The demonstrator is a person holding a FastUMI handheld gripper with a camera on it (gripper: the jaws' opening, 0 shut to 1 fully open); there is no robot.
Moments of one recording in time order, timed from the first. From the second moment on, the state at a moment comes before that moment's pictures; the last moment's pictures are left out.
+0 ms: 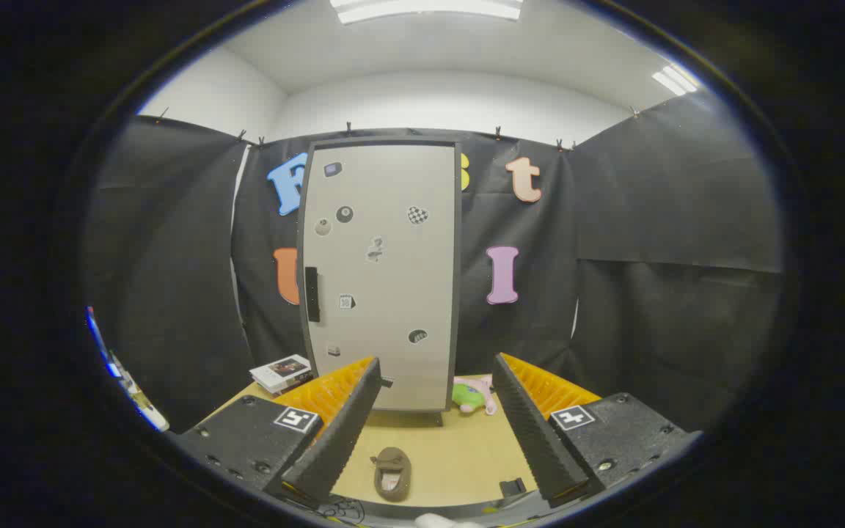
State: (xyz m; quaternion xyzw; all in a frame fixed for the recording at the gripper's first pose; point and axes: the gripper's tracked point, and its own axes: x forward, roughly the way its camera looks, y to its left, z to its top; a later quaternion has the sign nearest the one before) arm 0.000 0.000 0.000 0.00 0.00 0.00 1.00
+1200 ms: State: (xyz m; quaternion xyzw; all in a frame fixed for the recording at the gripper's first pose) arm 0.045 0.048 -0.020 0.01 0.03 0.01 1.00
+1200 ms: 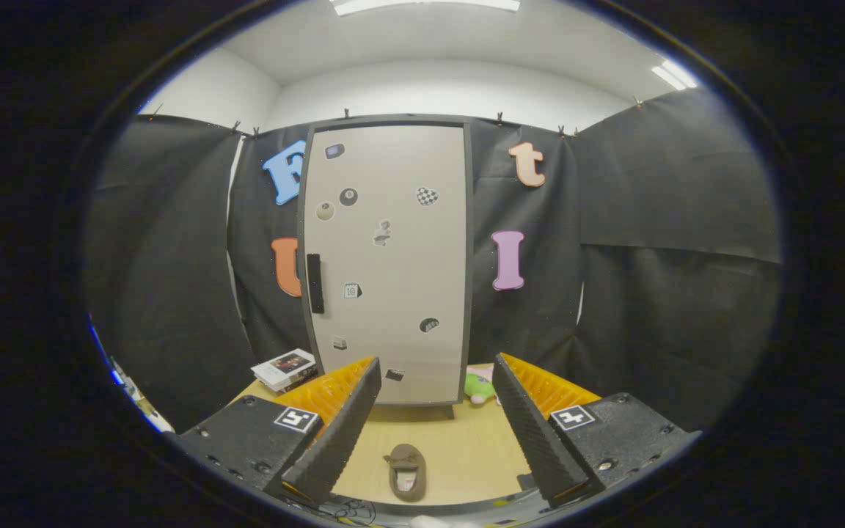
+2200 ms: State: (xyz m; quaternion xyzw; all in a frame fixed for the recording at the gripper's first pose) arm 0.302 0.262 -0.001 0.01 0.03 0.13 0.99
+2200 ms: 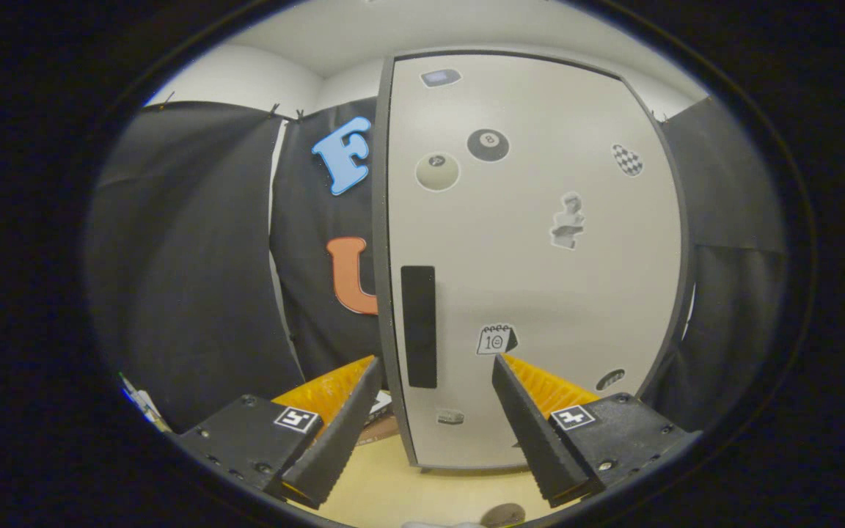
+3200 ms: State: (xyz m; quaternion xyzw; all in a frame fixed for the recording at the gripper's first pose) arm 0.355 0.283 -0.013 0.01 0.05 0.14 0.99
